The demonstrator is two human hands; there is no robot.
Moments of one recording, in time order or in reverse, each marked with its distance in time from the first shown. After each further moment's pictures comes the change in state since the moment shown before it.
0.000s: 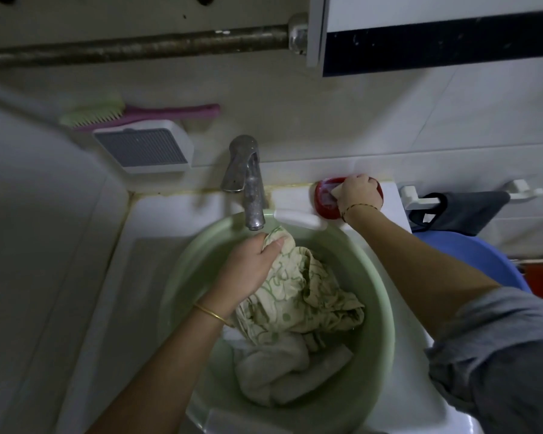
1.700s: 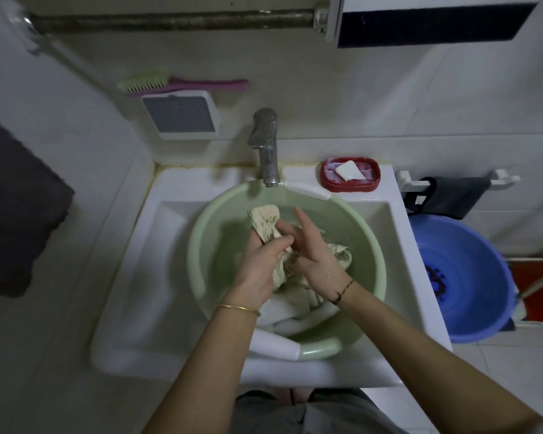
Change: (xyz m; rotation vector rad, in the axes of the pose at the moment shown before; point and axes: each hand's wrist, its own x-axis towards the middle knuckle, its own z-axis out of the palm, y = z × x) left_hand -0.095 0.010 0.025 -1.022 0.126 -0.245; right_hand -0.227 0.002 0.029 1.225 -0.494 -0.614
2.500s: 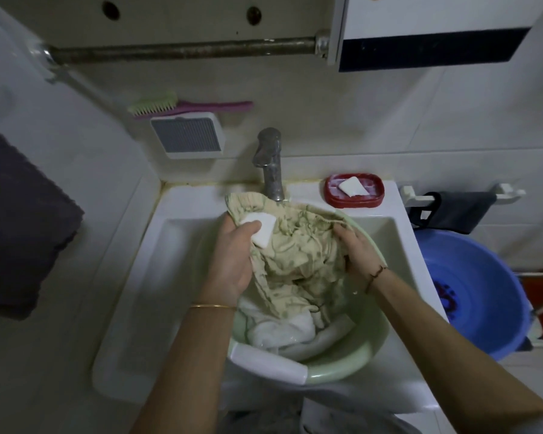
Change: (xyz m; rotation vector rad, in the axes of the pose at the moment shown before) left_hand 0.016 0.049 -0.022 -0.034 0.047 0.157; right_hand 0.028 0.019 -0.062 0.282 0.417 0.313
